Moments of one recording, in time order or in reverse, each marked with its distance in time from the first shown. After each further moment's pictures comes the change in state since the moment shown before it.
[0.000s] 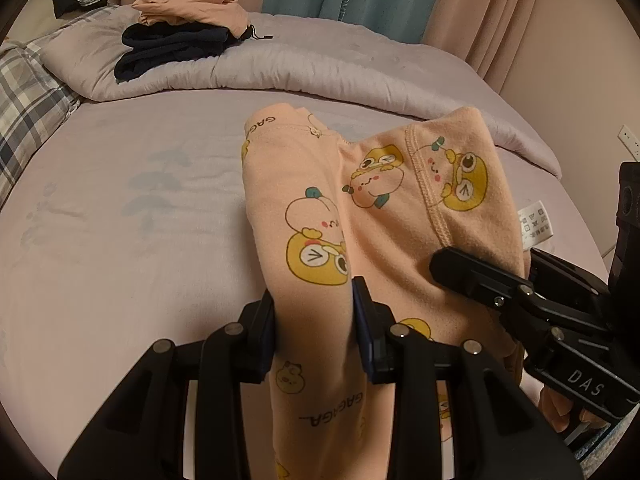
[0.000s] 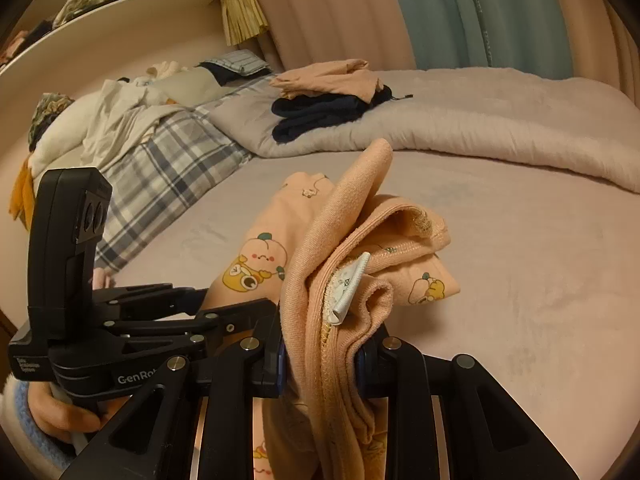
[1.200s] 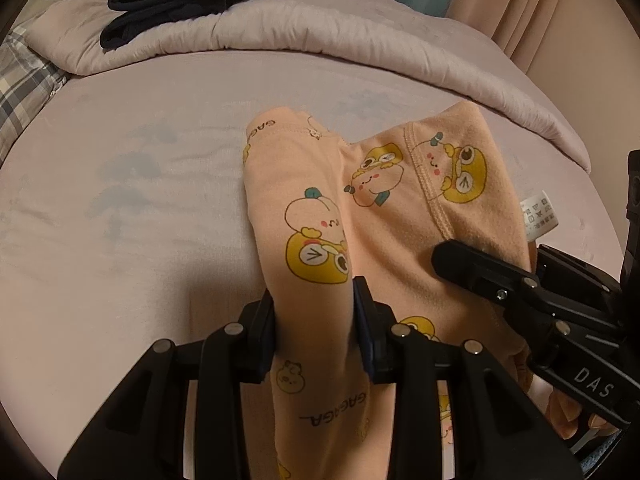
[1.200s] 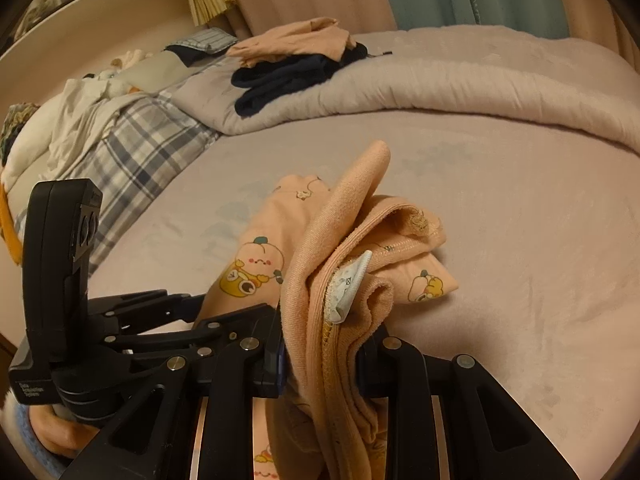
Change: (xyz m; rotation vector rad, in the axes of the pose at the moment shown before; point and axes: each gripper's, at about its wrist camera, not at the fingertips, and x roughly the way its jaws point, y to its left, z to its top) left arm 0.082 0.019 0.019 -0.025 0.100 0.048; right arm 0.058 -0.038 0.006 0.081 0.109 -0.019
